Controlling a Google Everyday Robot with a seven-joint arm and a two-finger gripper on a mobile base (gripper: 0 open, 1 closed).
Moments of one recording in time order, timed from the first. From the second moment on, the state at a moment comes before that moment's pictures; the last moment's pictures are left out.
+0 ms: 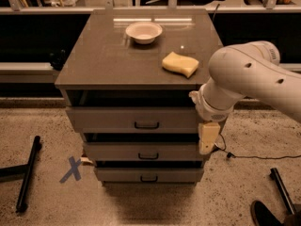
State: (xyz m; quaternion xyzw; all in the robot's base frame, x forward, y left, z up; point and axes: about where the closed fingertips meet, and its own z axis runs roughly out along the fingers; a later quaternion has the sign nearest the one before) arm 0.524 -0.147 0.746 -0.72 0.67 -0.04 0.14
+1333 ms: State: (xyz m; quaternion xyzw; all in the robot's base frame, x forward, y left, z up) arm 0.577 -0.125 0.659 -0.73 0.67 -0.01 0.13
